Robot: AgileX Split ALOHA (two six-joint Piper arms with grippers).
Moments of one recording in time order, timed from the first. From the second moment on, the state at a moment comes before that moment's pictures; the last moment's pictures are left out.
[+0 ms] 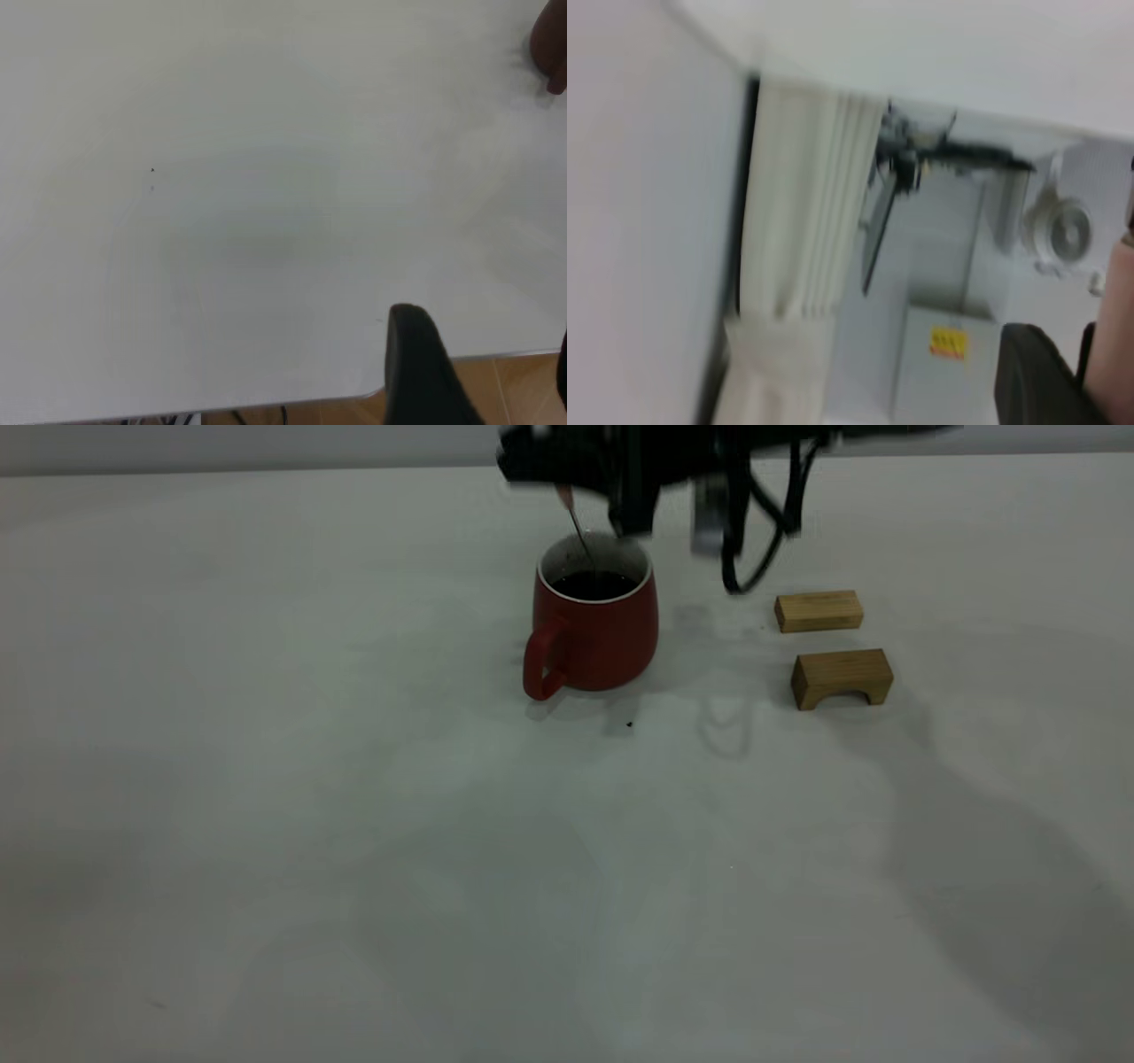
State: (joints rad) left arm 0.02 -0.02 -0.49 -0.06 1.13 0.07; right arm 0.28 2.52 -1.58 1.75 0.94 0.45
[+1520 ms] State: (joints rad) left arm 0.02 -0.02 -0.49 -0.06 1.13 0.07; right arm 0.23 2.62 -1.66 1.76 1.04 0.39
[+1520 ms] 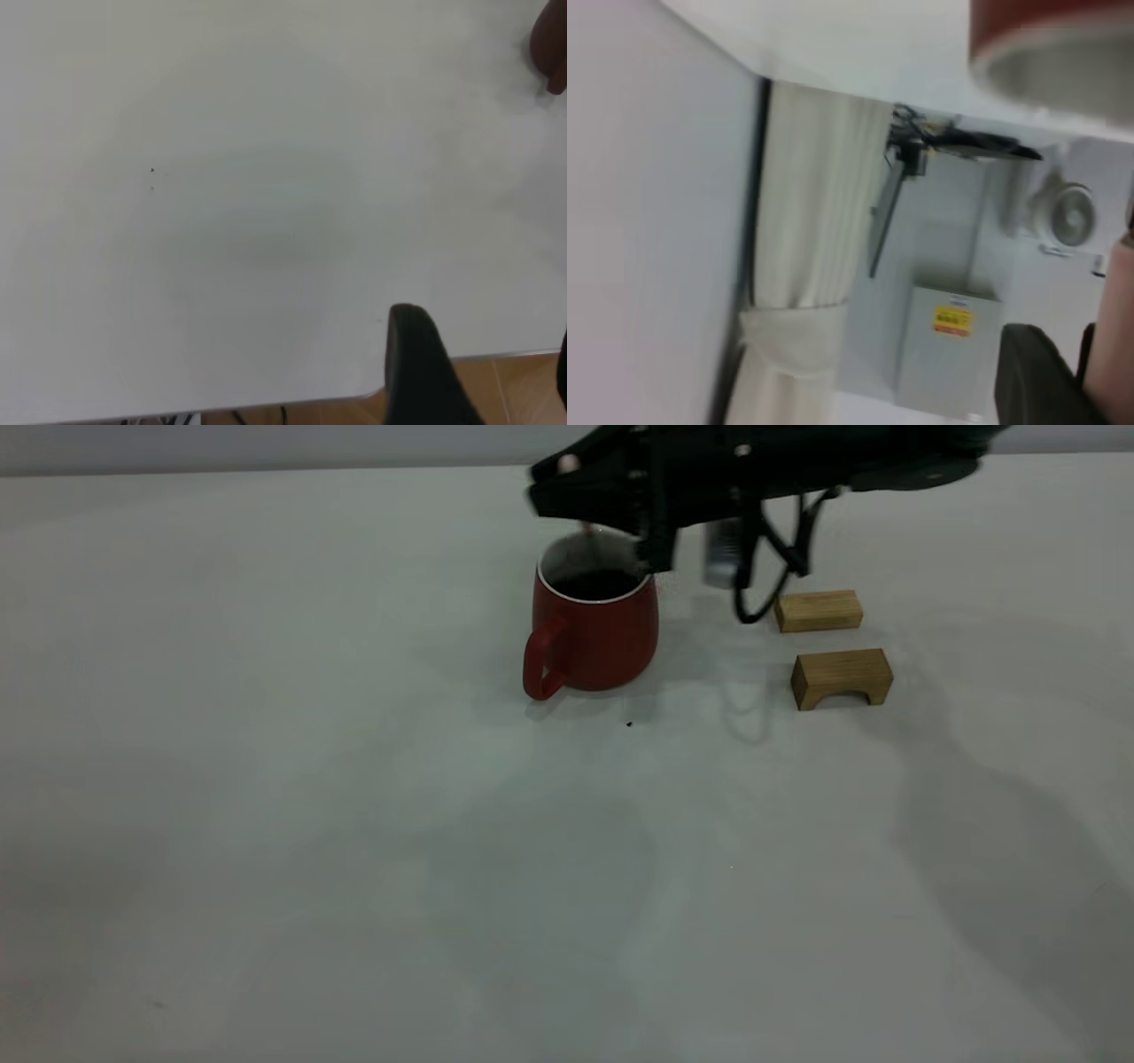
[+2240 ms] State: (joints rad) left arm 0.02 -0.02 -0.49 -0.06 1.13 0.07; right arm 0.25 2.64 -1.71 1.76 1.04 0.41
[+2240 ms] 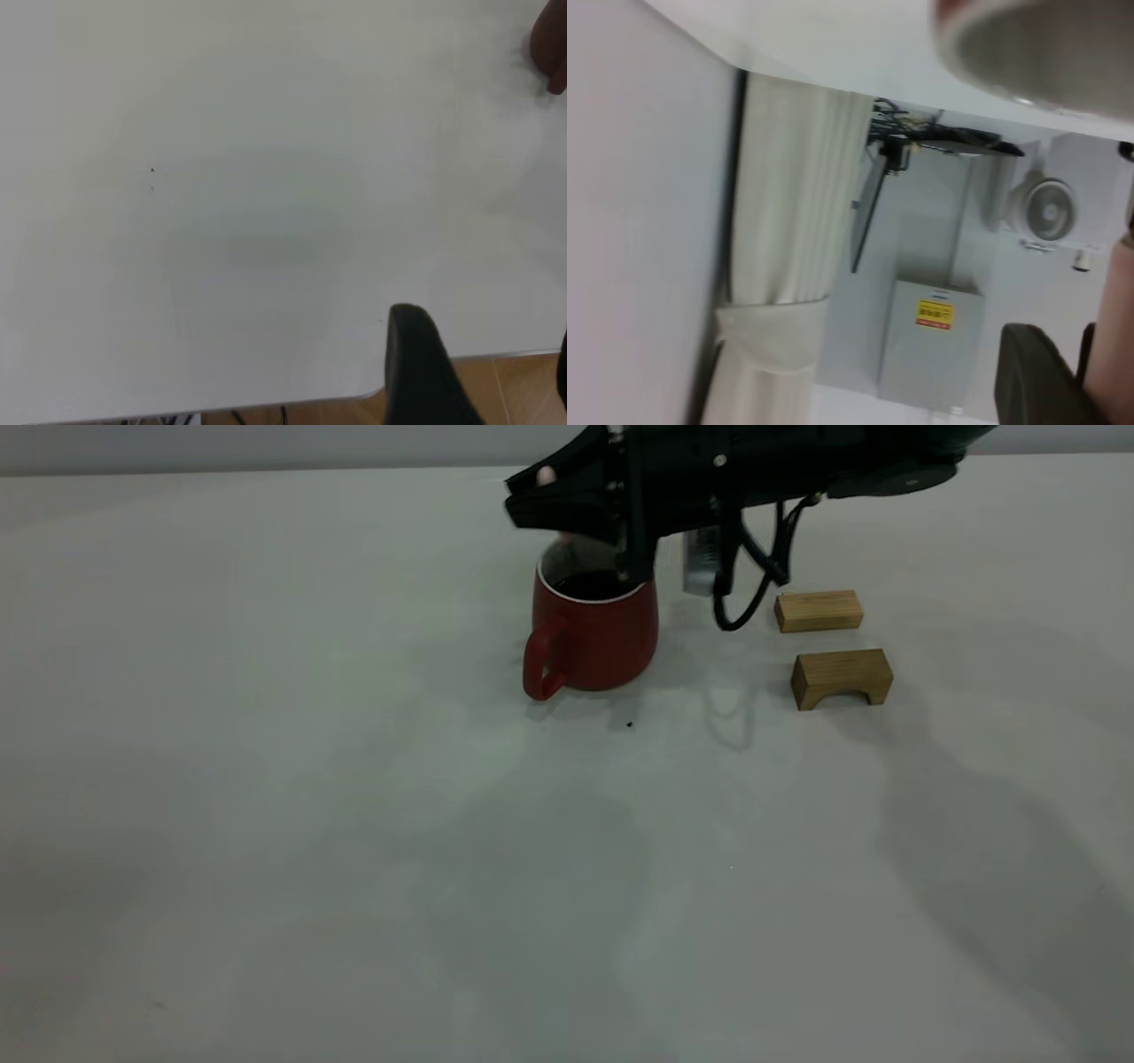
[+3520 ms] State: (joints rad) left arm 0.02 -0.02 -0.49 -0.06 1.13 0.07; right arm 0.23 2.50 -1.71 1.06 1.16 0.36
